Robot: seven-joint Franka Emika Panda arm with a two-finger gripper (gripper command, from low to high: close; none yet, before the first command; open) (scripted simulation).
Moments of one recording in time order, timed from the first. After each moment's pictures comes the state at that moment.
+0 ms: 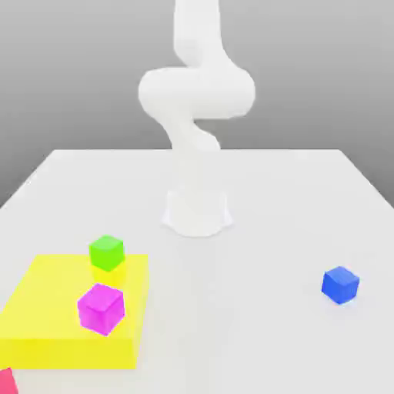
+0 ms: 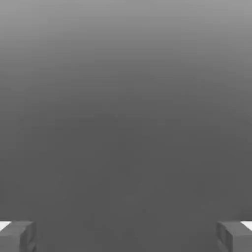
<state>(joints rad) 0.03 -0.71 0.04 -2.35 0.02 2.35 0.81</state>
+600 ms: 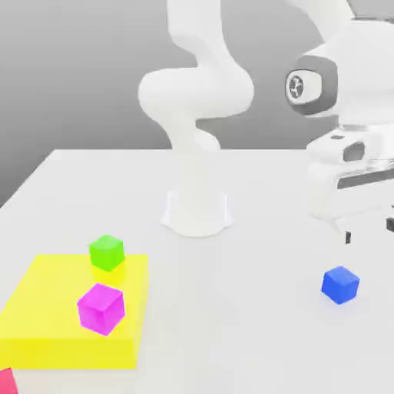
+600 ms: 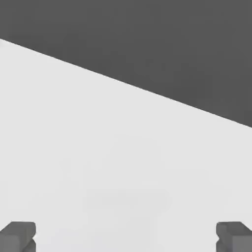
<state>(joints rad) 0.29 -0.05 0.41 -2.68 -0.02 2.75 1.05</state>
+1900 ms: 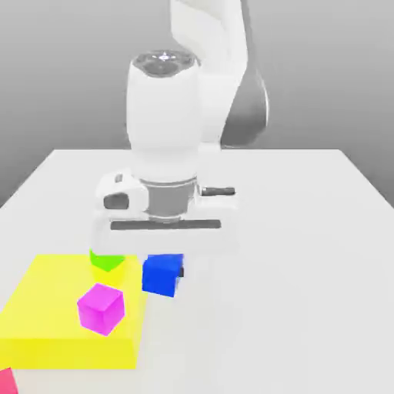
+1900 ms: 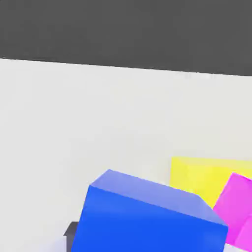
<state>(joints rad) -0.19 -0.13 -0.09 -2.57 -0.02 2.45 0.54</state>
